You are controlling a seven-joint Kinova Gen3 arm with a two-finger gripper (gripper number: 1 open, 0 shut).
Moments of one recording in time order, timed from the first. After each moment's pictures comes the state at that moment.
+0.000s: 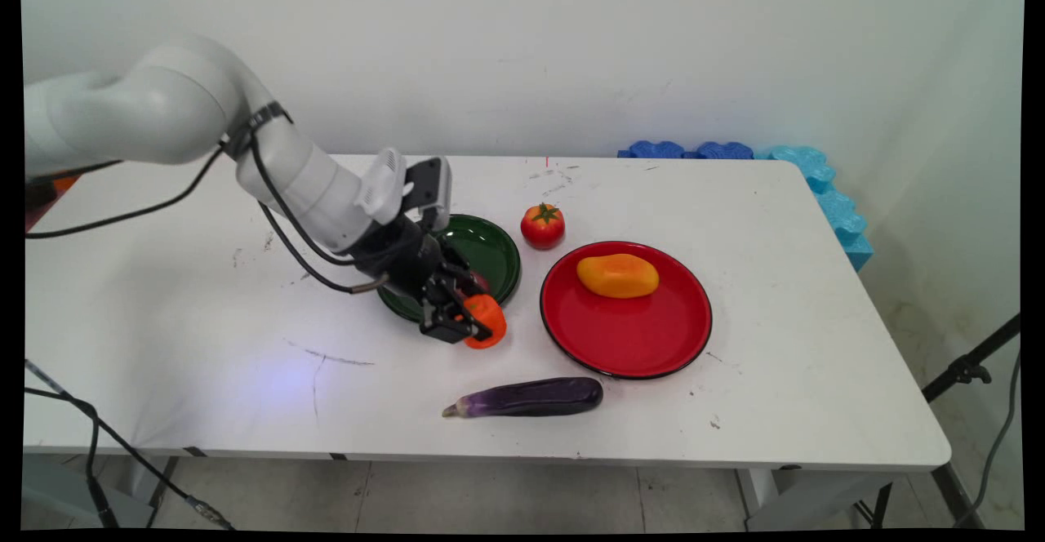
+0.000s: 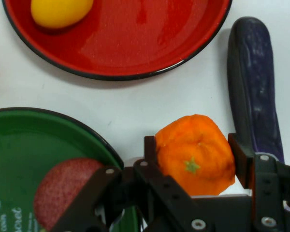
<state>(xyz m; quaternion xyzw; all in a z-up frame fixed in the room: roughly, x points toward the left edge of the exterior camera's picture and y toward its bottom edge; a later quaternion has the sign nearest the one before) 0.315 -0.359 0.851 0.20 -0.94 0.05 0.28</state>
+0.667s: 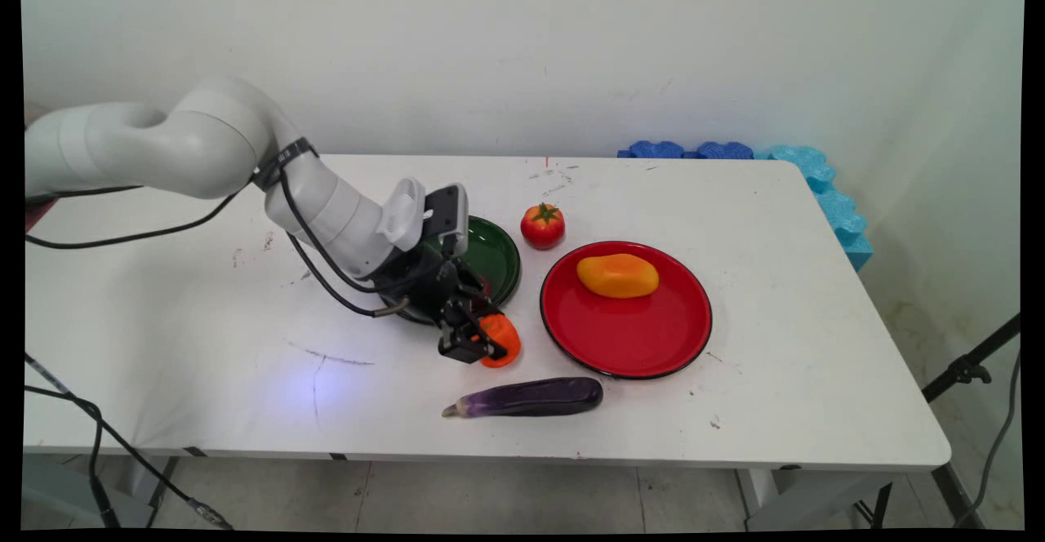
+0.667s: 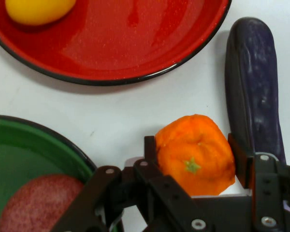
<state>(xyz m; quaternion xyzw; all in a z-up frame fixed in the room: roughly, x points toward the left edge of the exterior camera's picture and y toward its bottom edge) 0.300 -0.358 0.821 0.21 -0.93 0.05 0.29</state>
